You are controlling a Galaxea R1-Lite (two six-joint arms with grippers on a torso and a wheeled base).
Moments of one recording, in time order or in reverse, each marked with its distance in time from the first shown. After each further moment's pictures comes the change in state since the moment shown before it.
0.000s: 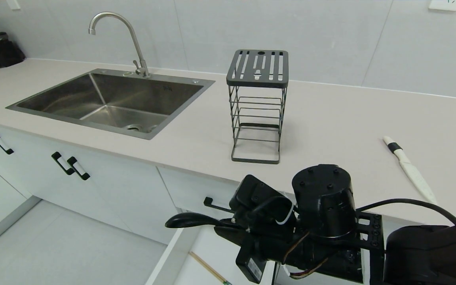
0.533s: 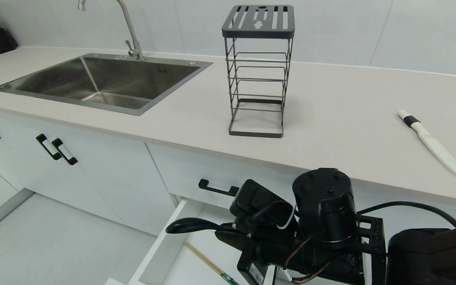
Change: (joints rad) left arm 0.000 0.000 0.000 -0.001 0.000 0.000; right arm 0.004 -0.002 0.018 -0.001 0.002 0.000
